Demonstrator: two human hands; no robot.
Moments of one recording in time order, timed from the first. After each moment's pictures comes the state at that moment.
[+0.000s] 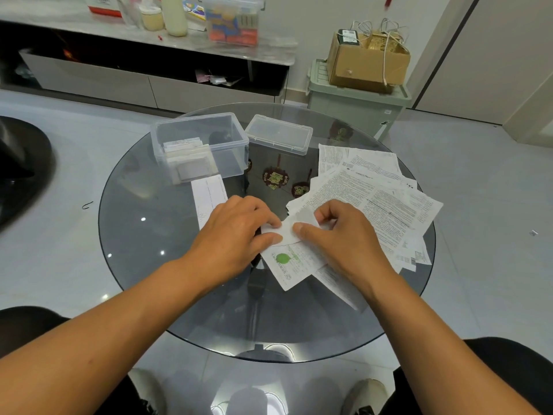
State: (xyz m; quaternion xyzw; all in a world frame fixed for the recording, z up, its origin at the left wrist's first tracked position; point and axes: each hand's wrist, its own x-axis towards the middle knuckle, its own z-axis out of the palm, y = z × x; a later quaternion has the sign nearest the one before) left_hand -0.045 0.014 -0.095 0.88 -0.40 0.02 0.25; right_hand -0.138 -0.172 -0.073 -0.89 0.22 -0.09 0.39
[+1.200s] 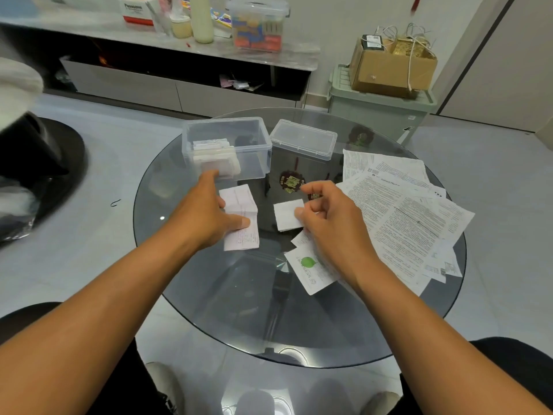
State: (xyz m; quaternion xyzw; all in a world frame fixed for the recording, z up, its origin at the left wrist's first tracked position) left_hand -0.009 0.061 -0.059 0.92 -0.05 -0.13 0.38; right_hand -0.102 -0.138 -0.074 -0.85 0.15 -0.12 0.48
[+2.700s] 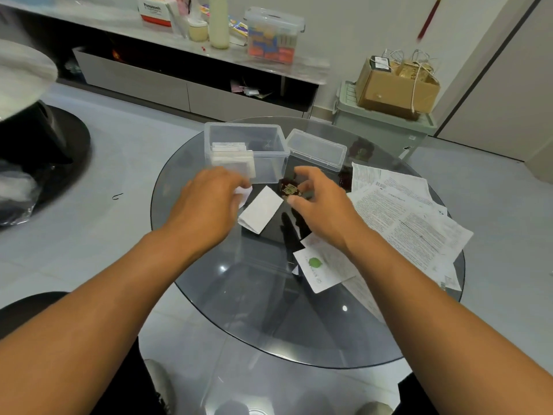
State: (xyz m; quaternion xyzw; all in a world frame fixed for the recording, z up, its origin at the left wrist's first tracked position) left_hand -0.004 0.087 -0.060 0.94 -0.22 0.08 0.24; right_hand -0.057 -0.120 -0.048 -0.92 0.10 -0.05 0.37
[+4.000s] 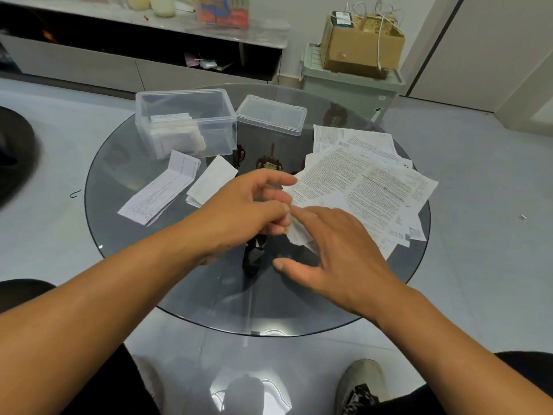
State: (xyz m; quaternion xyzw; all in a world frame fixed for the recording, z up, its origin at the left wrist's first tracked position) left_hand -0.073 0.001 -0.054 0.71 -0.22 -0.29 0.60; right_hand -0.186 -0.157 -0.078 -0.99 0.00 -0.05 0.15
